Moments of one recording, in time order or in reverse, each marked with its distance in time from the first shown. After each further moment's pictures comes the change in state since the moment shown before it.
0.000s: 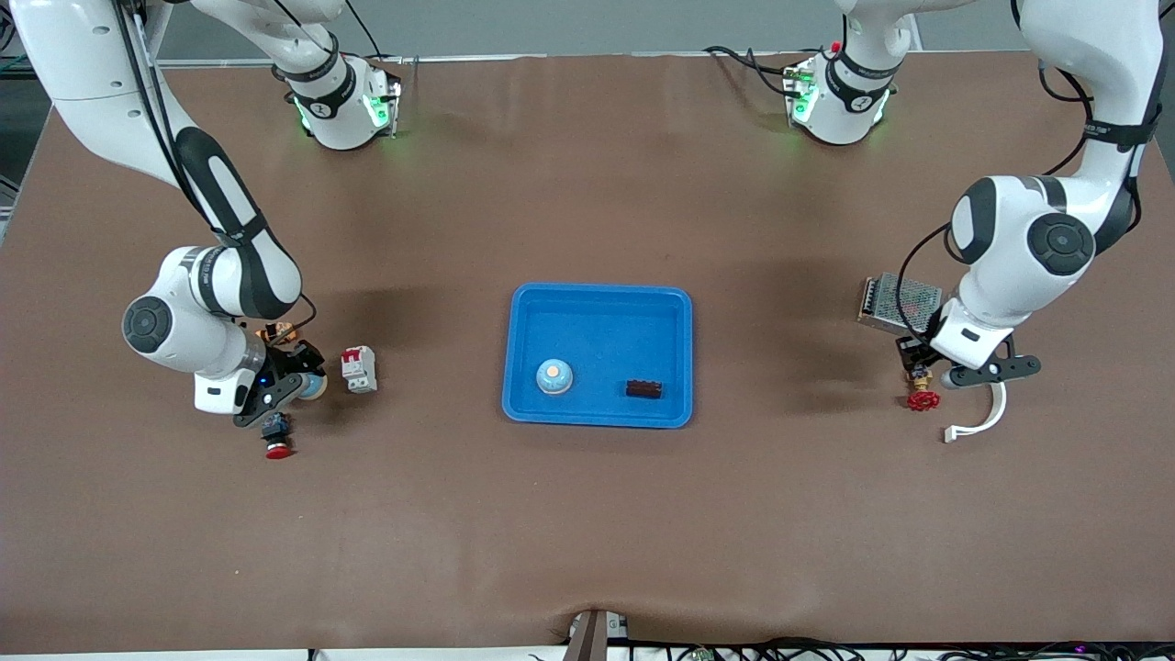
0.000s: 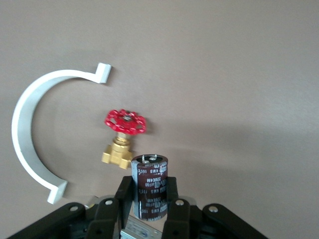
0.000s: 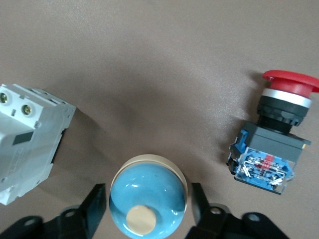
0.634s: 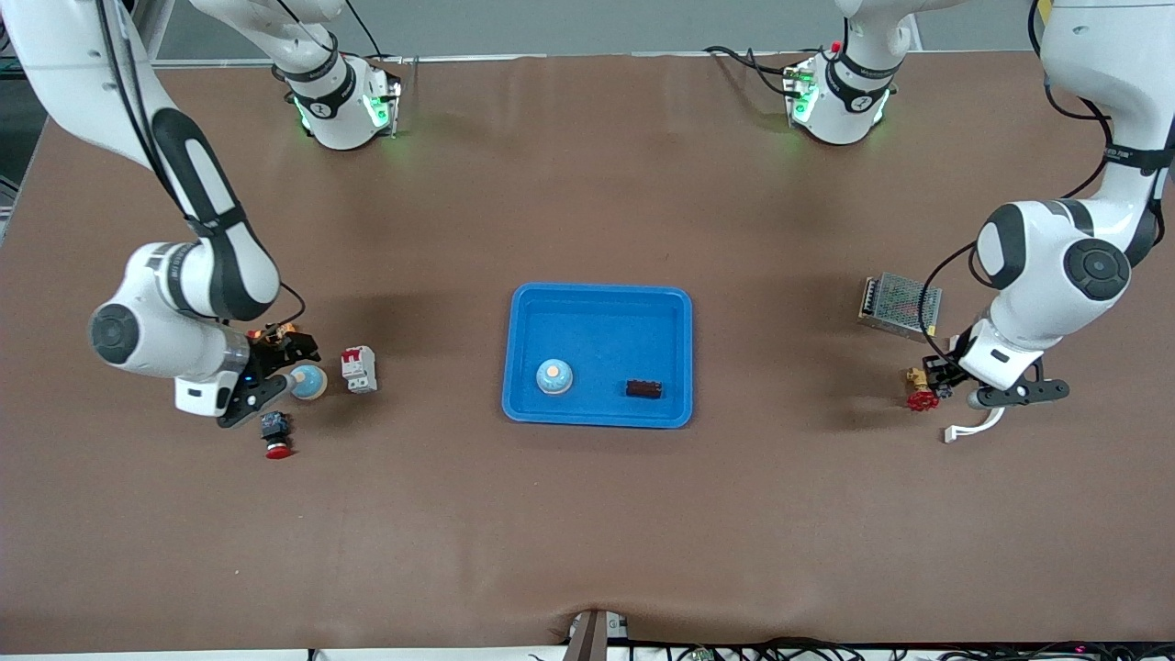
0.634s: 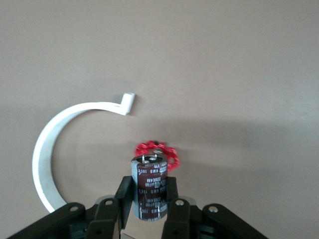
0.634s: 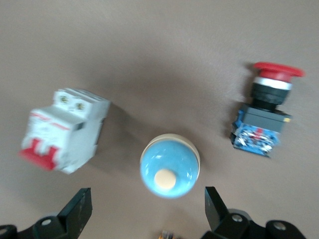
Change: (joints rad) left arm 0.079 0.113 0.002 0.096 0.000 0.041 0.143; right arm -0.001 -0.088 0.000 0.142 0.017 -0.360 0.092
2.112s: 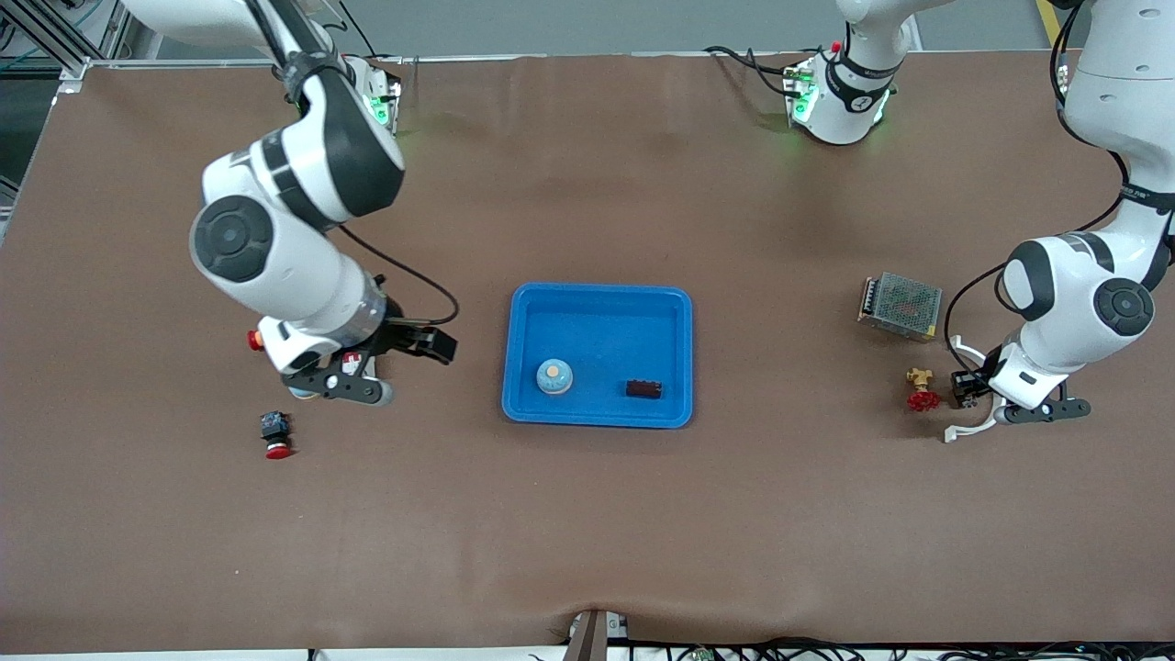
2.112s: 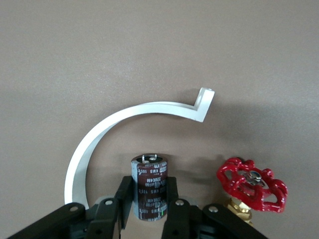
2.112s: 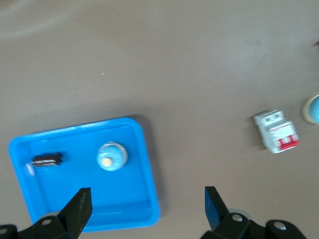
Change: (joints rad) left arm 0.111 0.173 0.001 0.086 0.041 0.040 0.078; right arm 0.458 -0.014 0.015 0.443 0.001 -0.231 1.323
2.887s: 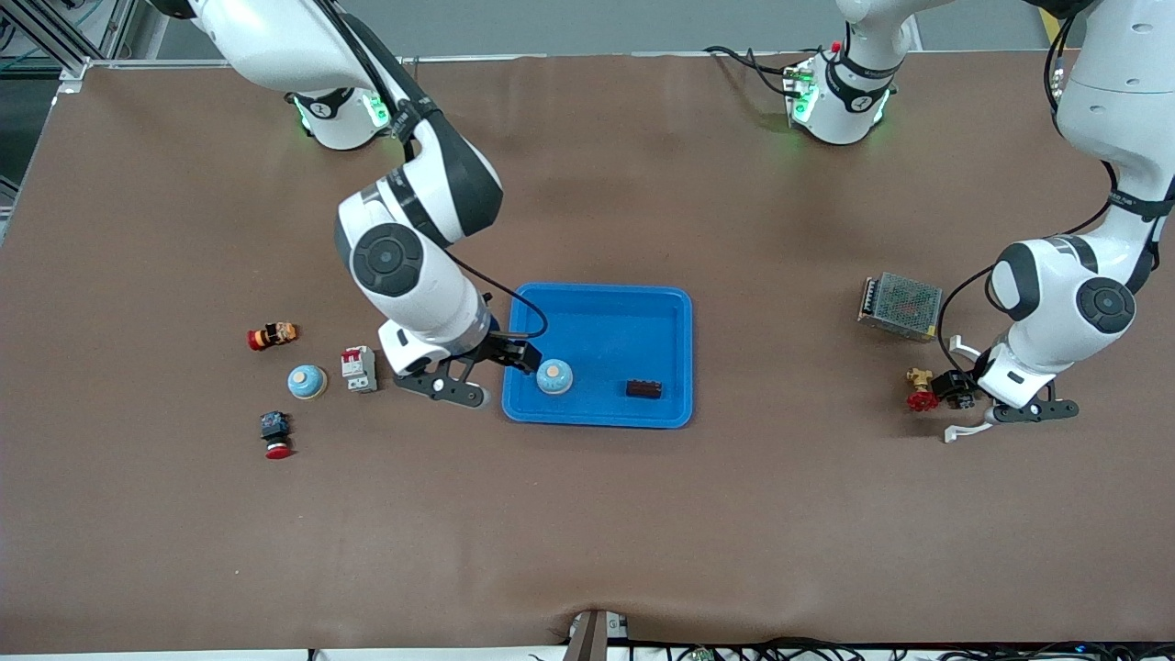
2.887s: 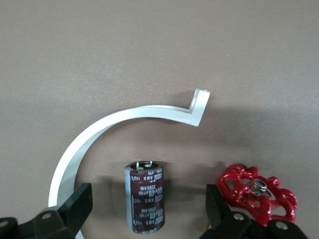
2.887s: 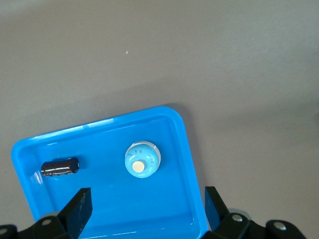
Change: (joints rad) left arm -0.001 0.027 -0.001 -0.017 0.020 0.075 0.002; right arm 0.118 0.151 -0.003 0.008 -0.011 0.150 0.113
